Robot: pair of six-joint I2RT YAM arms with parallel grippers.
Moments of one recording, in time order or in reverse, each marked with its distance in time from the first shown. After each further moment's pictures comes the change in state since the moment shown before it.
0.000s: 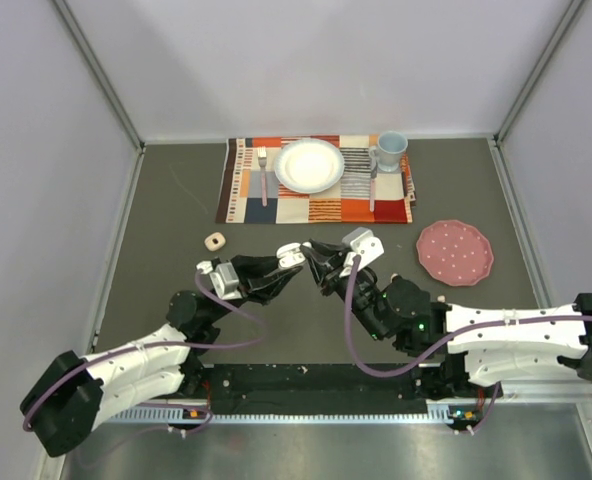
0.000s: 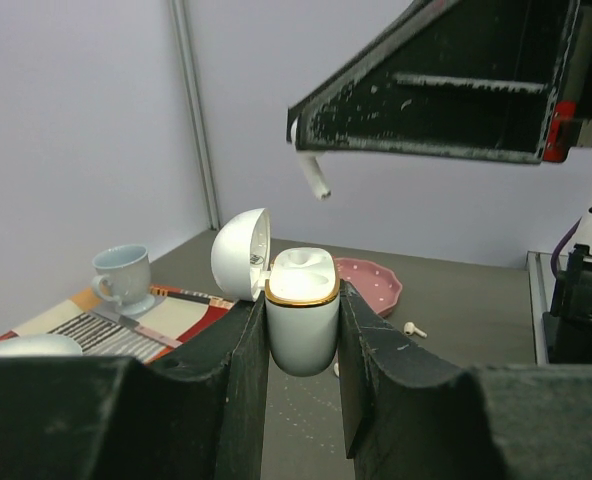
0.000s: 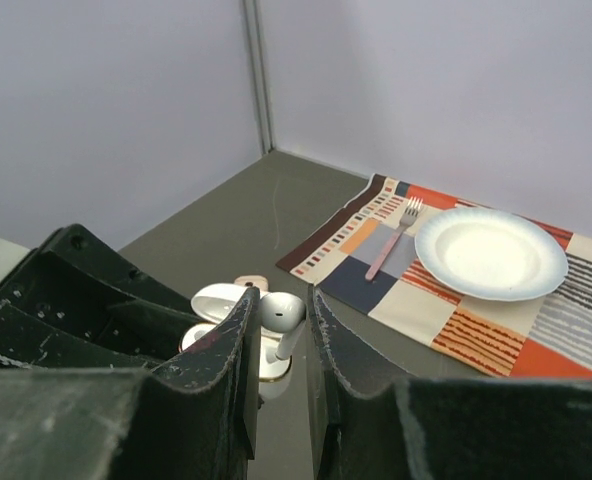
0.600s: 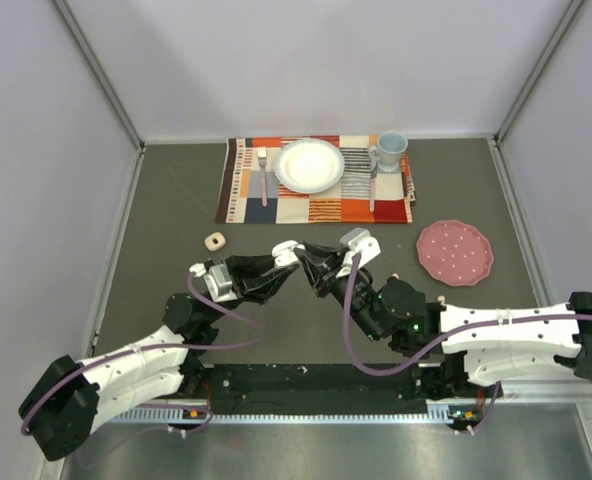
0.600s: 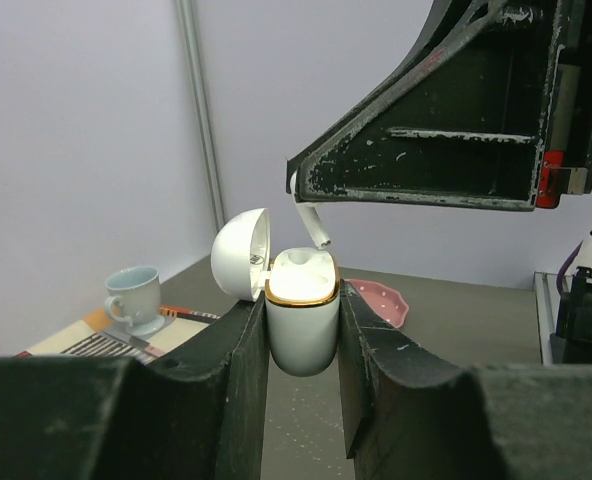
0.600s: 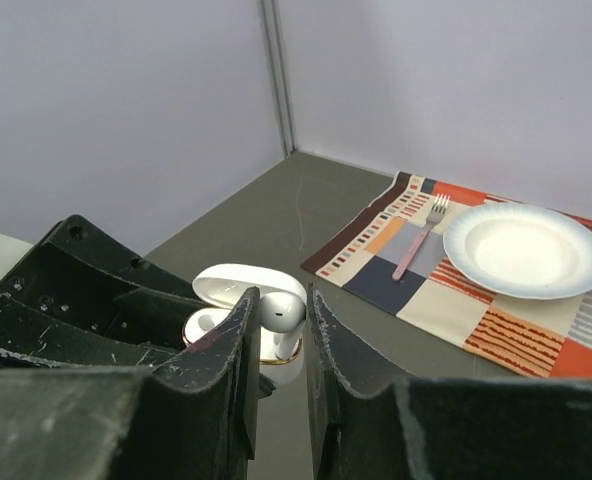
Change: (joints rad) left arm 0.000 -0.039 0.000 0.021 -0.016 -0.001; right arm 0.000 0.035 -0.006 0.036 -0.023 0.069
